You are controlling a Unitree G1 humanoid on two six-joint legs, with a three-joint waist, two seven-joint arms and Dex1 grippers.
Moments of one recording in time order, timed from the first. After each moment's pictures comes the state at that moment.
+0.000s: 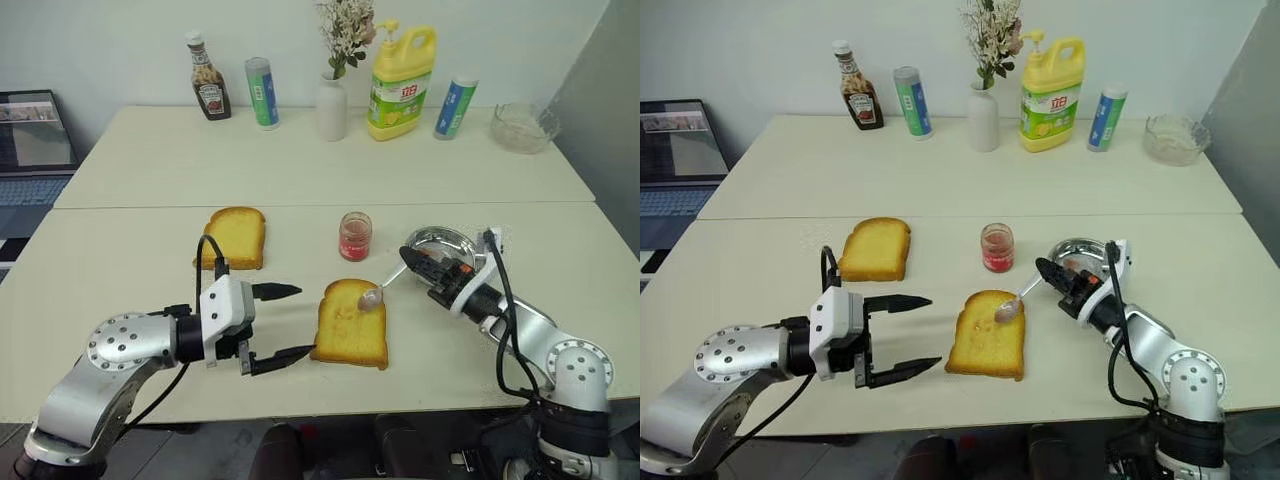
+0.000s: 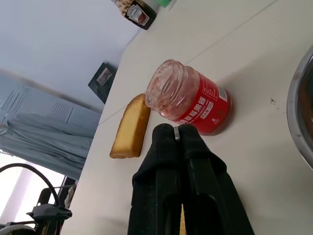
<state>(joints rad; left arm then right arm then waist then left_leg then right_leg) -0.02 0.80 0.06 -0.57 -0.51 0.37 -1.00 -0.21 -0.30 -0.27 -0.37 1.41 0.96 -0.11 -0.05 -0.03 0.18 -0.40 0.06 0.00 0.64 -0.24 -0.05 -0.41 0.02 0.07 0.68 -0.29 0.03</state>
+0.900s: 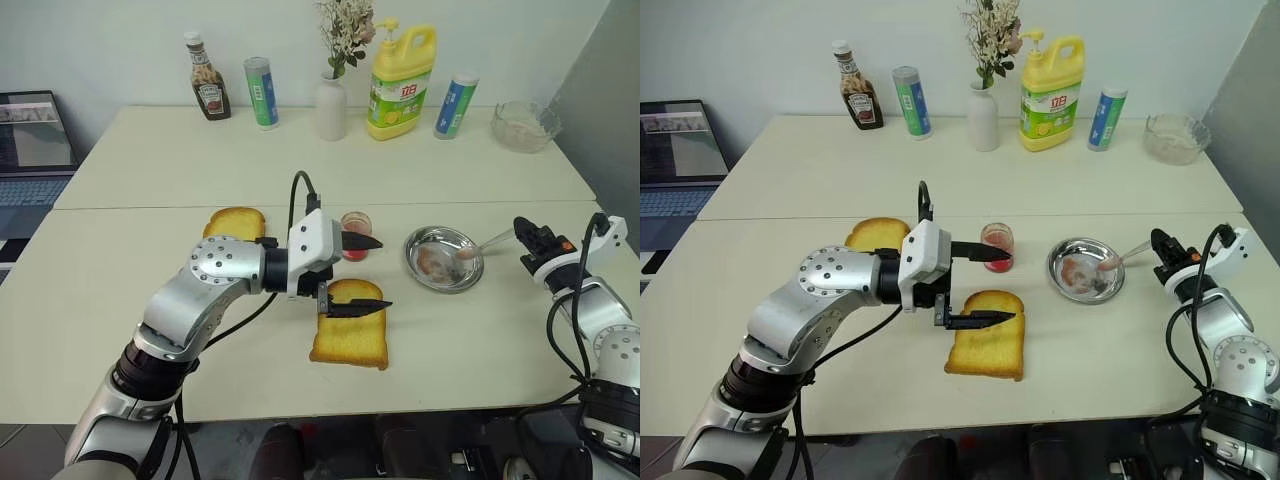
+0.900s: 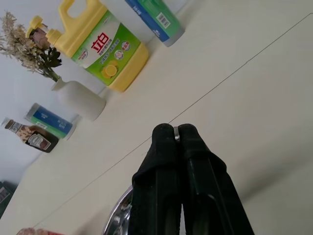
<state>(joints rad) -0.56 0.59 -0.25 -0.39 -0.45 0.51 -1.00 -0.31 -0.44 -0.49 0.03 1.12 0.63 0.01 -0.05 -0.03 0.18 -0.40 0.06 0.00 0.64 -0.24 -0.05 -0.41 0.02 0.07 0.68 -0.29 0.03</state>
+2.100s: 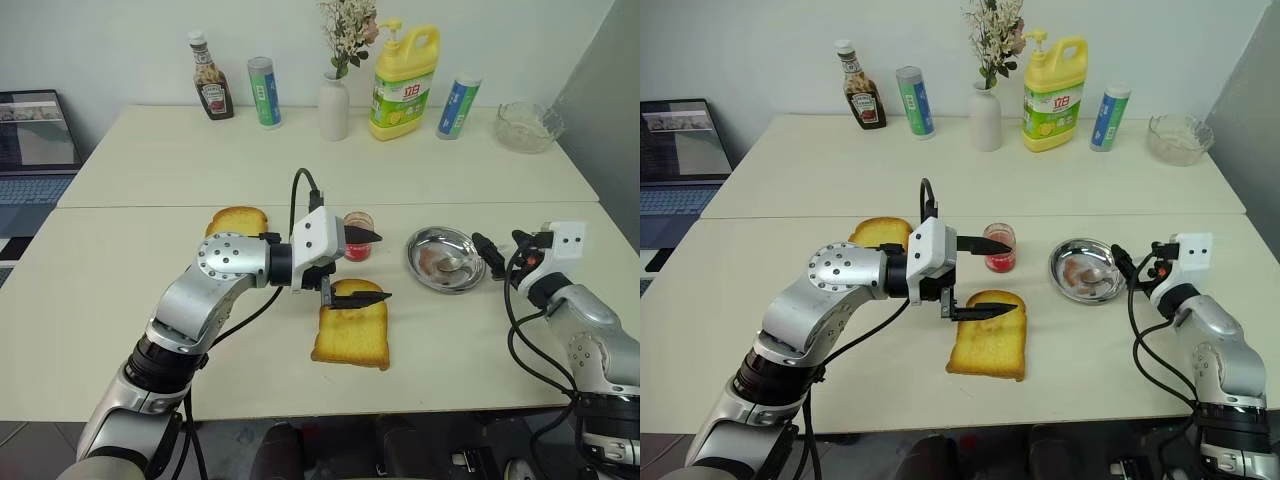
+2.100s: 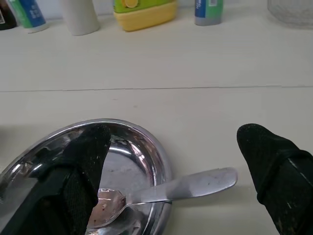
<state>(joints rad) -0.58 0.55 -0.25 -0.31 -0.37 0.45 -1.02 -0.22 -0.52 -0.25 -0.05 0.49 0.41 0.33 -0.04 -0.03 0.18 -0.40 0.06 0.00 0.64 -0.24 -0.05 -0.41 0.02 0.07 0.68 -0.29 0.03</state>
